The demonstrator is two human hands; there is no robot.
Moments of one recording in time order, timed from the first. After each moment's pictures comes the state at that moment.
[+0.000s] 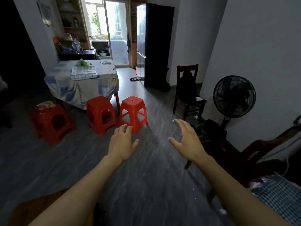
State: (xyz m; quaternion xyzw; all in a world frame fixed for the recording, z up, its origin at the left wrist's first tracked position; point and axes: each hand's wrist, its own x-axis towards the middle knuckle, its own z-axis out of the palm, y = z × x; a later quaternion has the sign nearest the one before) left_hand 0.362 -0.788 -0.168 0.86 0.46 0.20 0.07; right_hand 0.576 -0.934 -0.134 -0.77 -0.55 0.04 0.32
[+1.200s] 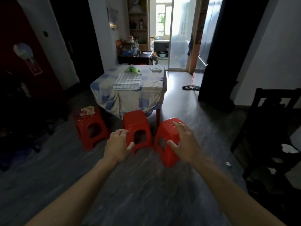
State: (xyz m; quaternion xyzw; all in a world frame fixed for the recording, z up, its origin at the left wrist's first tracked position) left_hand 0.506 -0.304 -0.152 0.73 0.64 0.22 0.07; right_hand 0.776 -0.332 -0.140 -0.65 -0.70 0.08 0.29
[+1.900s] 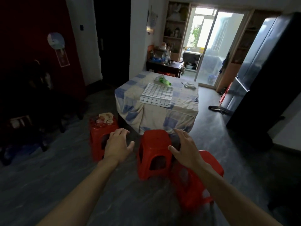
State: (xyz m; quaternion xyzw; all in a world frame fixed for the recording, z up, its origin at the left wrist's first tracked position) left_hand 0.318 0.002 -0.172 0.66 0.69 0.29 0.05; right_hand 0.593 0.015 -0.142 -0.57 -0.77 0.13 0.26
